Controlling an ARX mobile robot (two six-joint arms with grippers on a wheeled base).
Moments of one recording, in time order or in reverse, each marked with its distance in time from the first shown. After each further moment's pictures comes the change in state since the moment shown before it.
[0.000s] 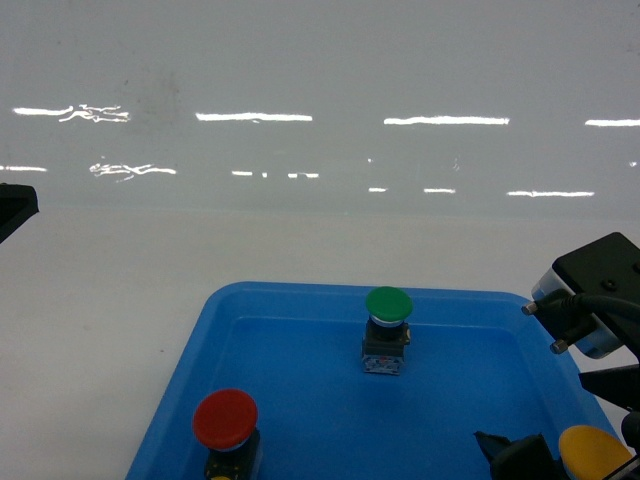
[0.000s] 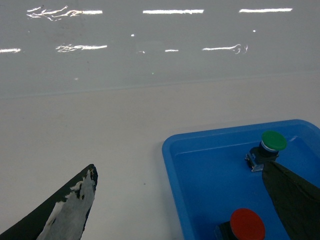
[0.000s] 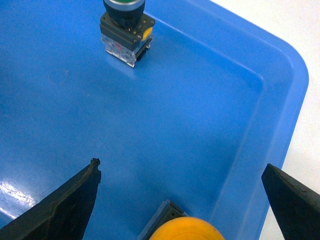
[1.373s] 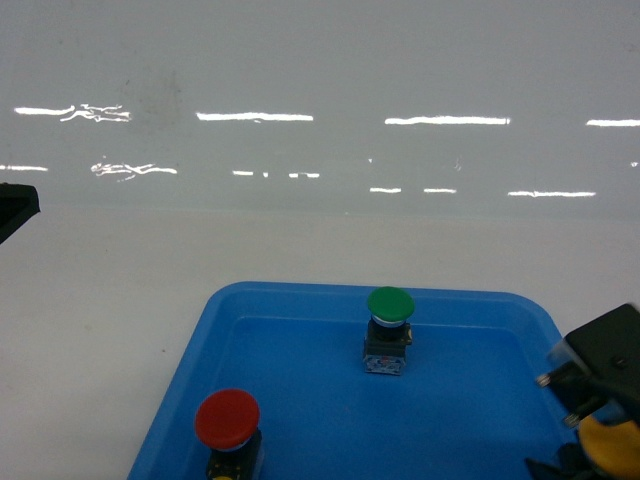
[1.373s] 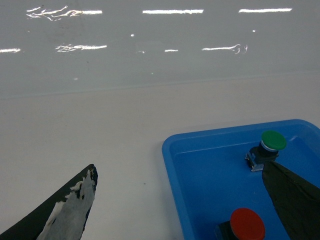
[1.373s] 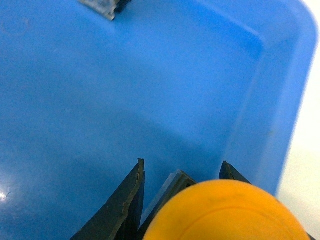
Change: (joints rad) left arm 0.000 0.000 0.000 0.000 0.000 0.000; right arm -0.016 0.120 -0.109 0.236 0.062 -0.022
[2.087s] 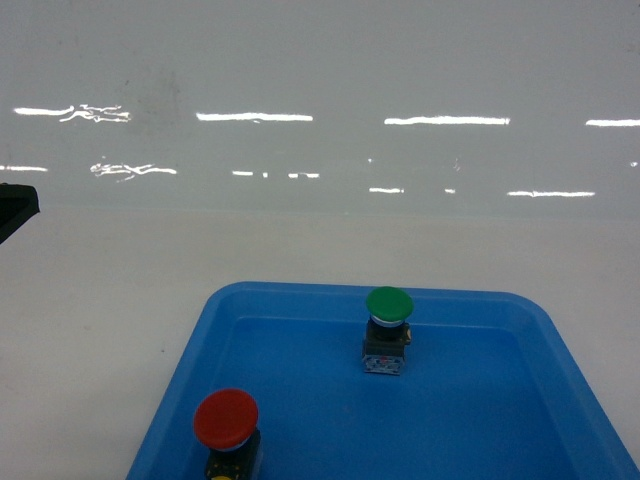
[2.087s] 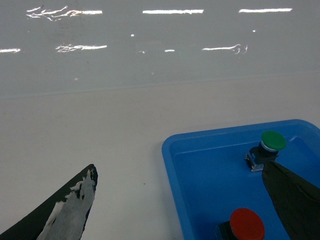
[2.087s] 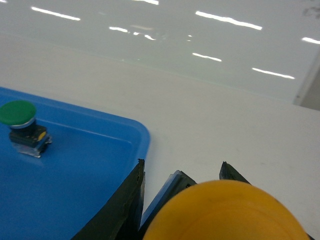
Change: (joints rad) left arm 0.000 0.000 0.000 0.000 0.000 0.000; right arm -0.238 -0.654 -0.108 -0.116 -0.010 0.023
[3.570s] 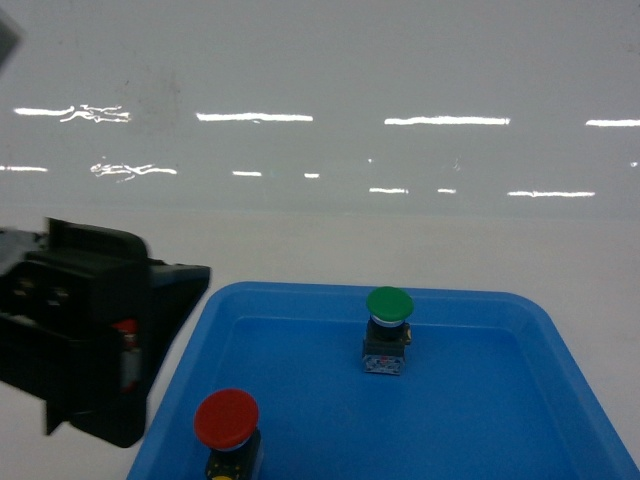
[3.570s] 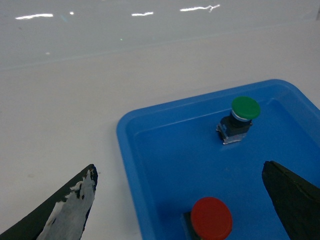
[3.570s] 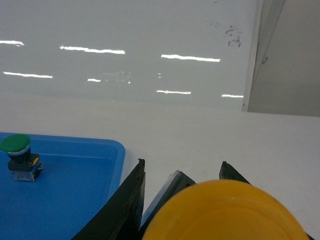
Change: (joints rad) left arm -0.184 0.340 0.079 0.108 -0.052 -0.025; right arm 0.048 -0.866 -0.160 -0.512 0.175 0.090
